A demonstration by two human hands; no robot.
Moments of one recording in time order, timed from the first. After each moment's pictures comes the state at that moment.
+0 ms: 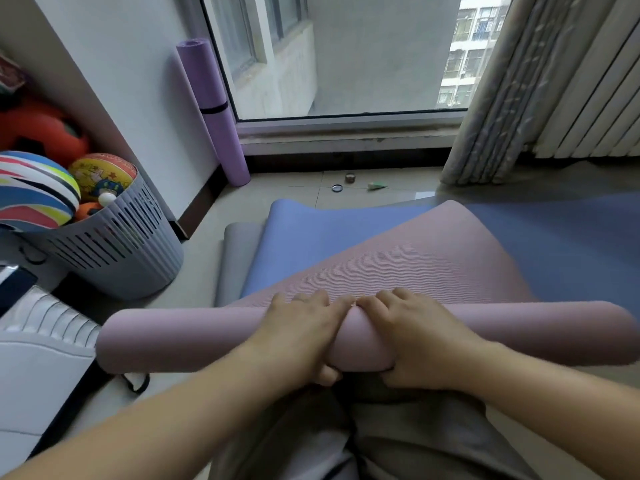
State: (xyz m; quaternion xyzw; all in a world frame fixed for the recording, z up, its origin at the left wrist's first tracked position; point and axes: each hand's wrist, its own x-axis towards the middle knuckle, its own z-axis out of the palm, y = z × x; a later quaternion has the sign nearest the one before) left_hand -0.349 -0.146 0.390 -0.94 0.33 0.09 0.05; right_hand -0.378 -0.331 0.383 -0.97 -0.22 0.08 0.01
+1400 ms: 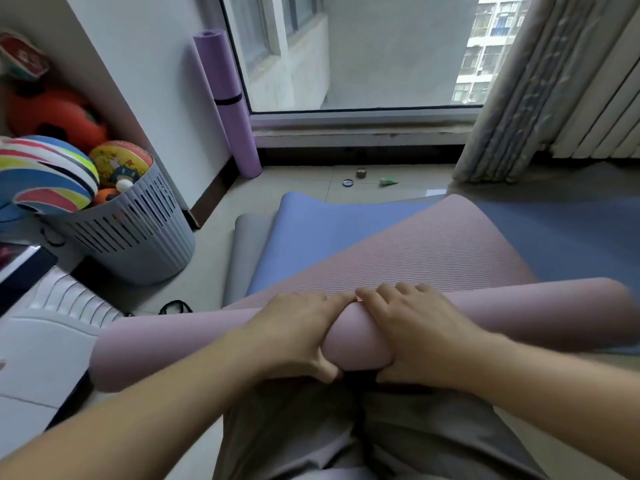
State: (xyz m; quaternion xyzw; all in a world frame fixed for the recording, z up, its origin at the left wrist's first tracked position) left_hand -0.346 -0.125 0.384 -0.93 0.33 0.16 -0.06; right_hand -0.383 -0.319 0.387 -0.97 -0.22 0.07 -0.03
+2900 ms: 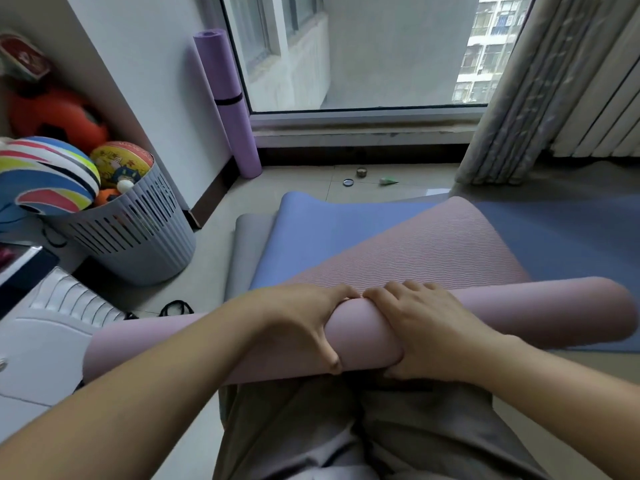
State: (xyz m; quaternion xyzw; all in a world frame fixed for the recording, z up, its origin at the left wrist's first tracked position) left_hand -0.331 -0.128 0.404 -0.91 0.31 0.27 -0.08; right_hand -0.387 -0.325 0.393 -0.97 -0.22 0.10 -0.01
